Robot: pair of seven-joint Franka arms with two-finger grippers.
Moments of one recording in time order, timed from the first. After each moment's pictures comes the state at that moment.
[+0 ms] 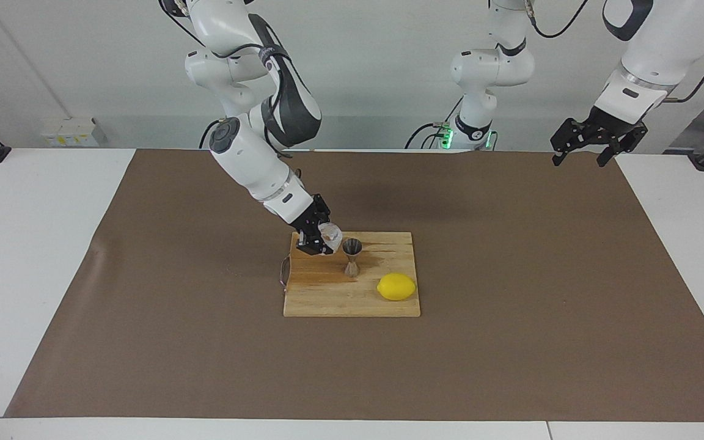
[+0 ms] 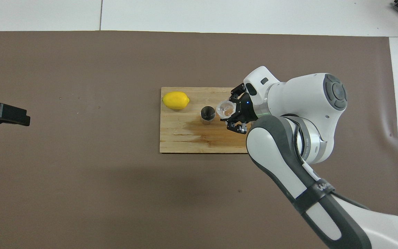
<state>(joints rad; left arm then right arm) -0.05 -0.07 0.01 -1.63 -0.03 1.55 0.02 0.27 0.23 0.10 -1.88 0.51 2.30 -1.38</state>
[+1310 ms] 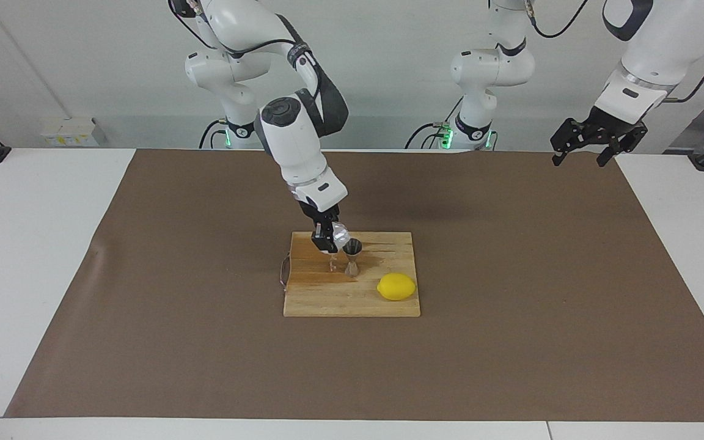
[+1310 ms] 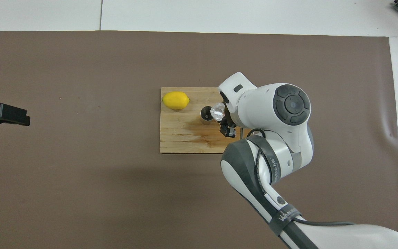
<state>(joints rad) -0.05 -0.07 0.01 -1.63 -0.03 1.55 0.02 0.36 0.23 0.10 -1.86 0.14 2.33 -1.07</state>
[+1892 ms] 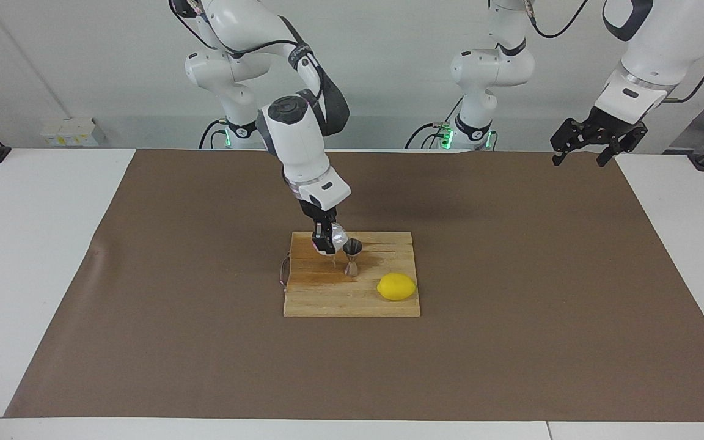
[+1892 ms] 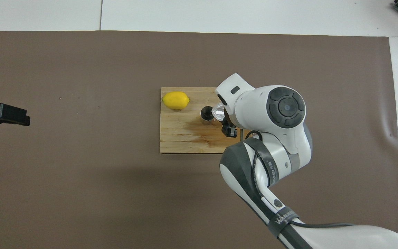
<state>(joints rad) -0.05 -0.07 0.01 -1.63 -0.03 1.55 0.02 0.37 0.23 0.10 -1.86 0.08 2.33 -1.07</state>
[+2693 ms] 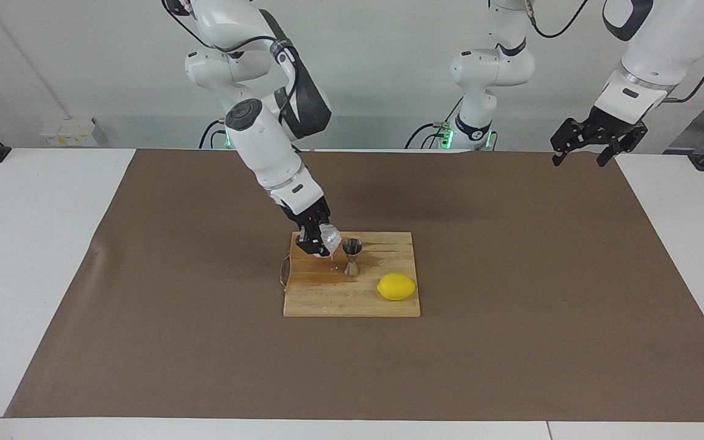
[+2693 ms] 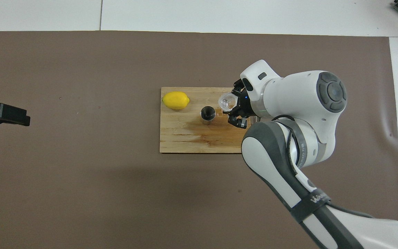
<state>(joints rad) -0.05 -0.07 0.01 -1.63 -0.03 1.55 0.02 0.28 0.22 0.10 -1.85 0.42 2.34 -1.29</state>
